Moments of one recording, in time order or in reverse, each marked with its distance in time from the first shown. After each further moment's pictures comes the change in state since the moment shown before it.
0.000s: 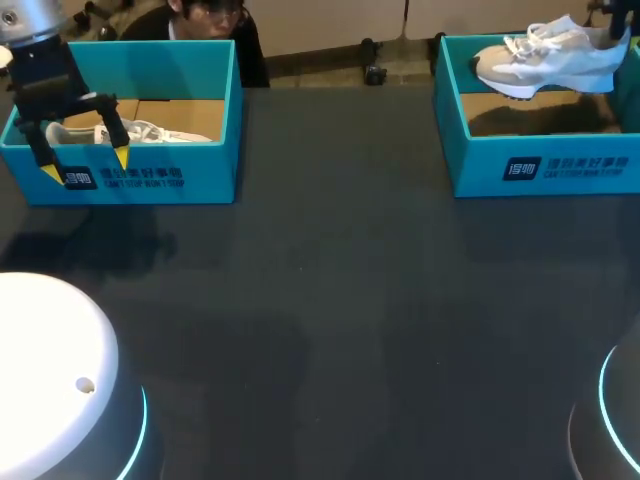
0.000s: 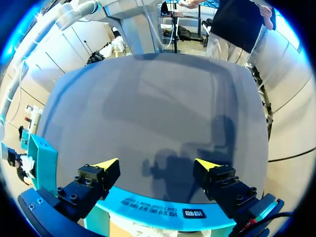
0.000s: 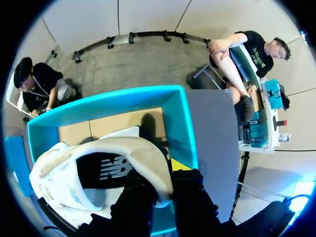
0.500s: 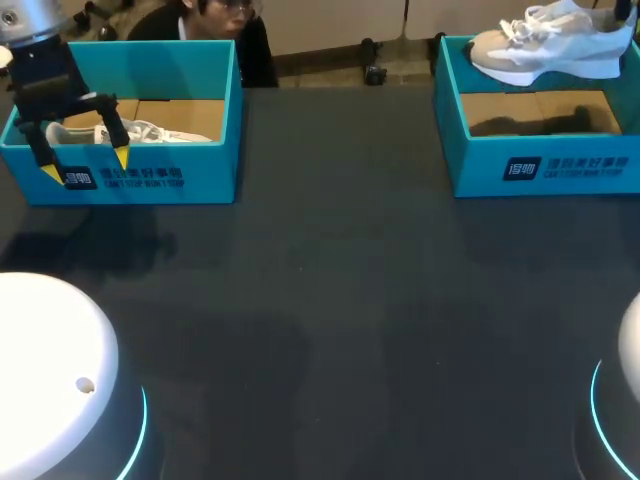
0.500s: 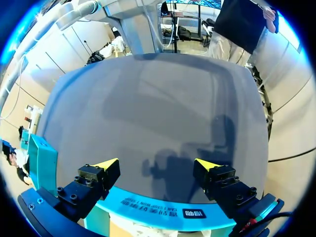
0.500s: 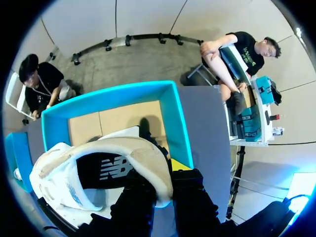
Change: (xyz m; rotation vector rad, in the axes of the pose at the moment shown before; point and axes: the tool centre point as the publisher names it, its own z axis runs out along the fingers) left arm 0.000 0.000 0.000 0.000 0.000 0.000; right arm 0.004 -0.037 -0.067 -0.011 -0.030 0.021
